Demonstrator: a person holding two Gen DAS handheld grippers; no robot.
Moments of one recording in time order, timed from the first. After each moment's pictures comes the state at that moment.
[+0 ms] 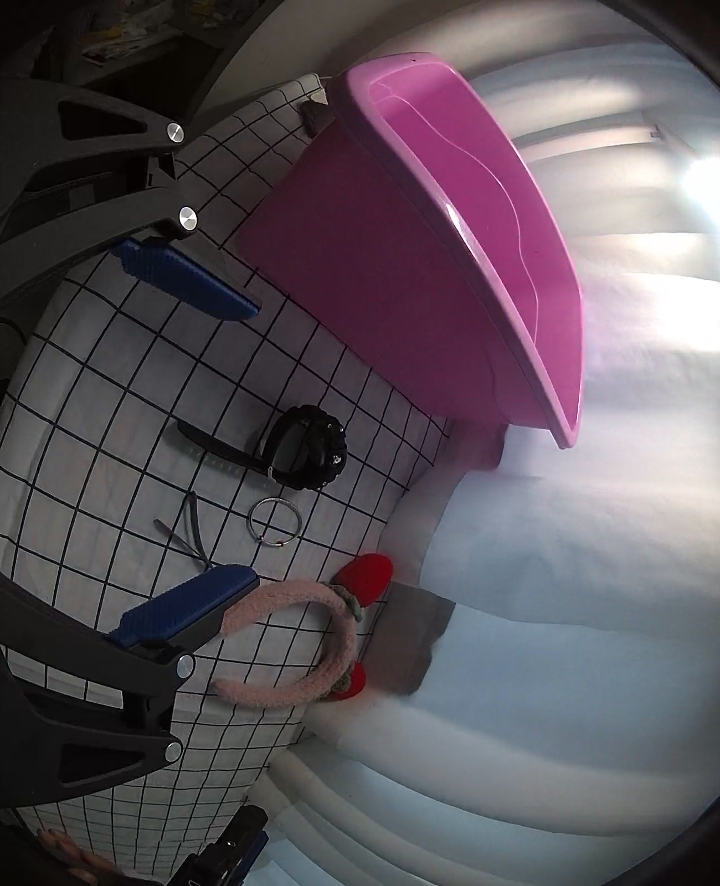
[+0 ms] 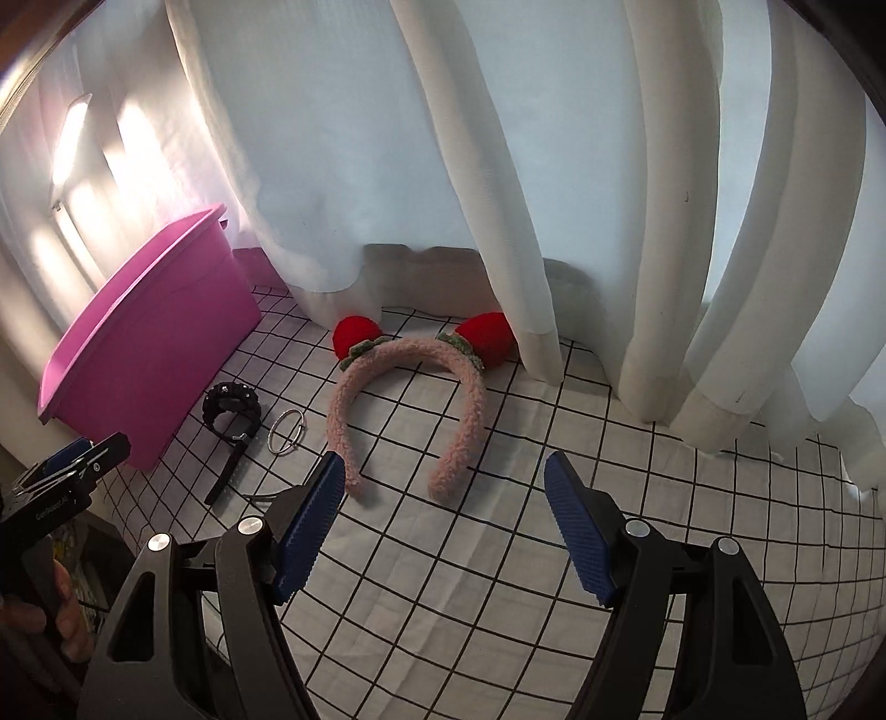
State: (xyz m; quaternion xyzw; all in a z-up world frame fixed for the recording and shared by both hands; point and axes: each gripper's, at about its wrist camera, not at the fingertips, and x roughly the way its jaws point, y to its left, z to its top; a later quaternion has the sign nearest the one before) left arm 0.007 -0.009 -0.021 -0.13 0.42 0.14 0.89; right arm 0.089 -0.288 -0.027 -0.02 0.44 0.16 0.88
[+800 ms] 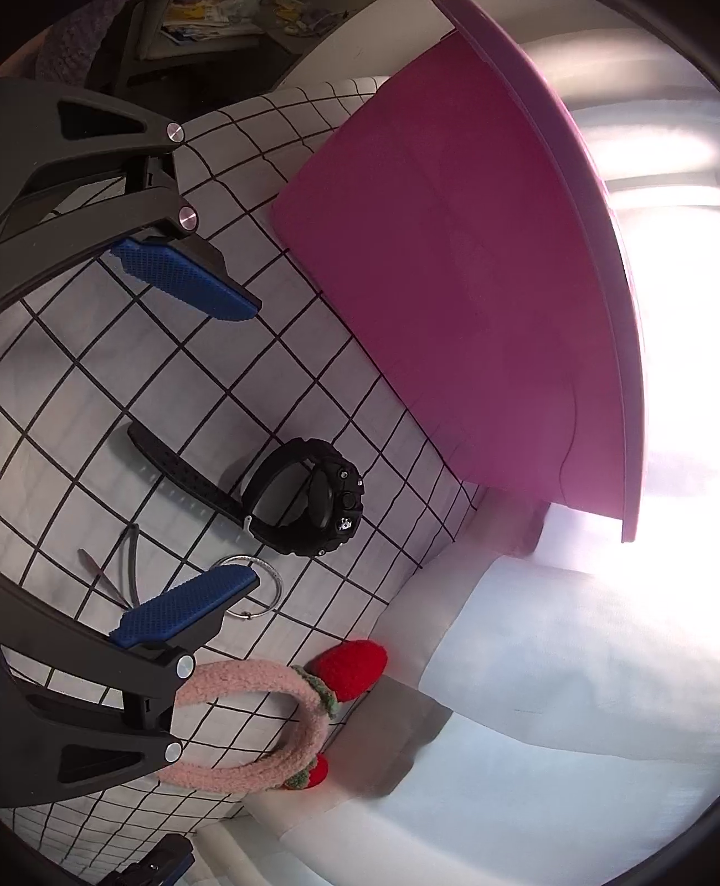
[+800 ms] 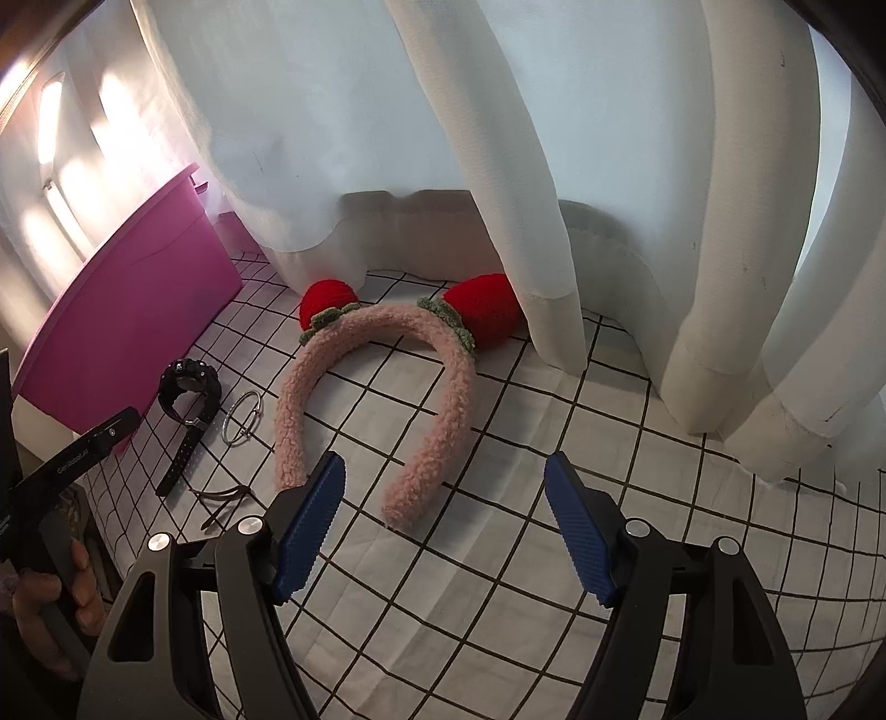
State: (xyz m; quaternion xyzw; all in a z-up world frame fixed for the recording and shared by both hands) left arm 0.050 0.007 -0.089 -0.18 0.42 0.24 0.86; right arm 0.146 -0.291 -0.096 -0.02 0.47 0.19 0.86
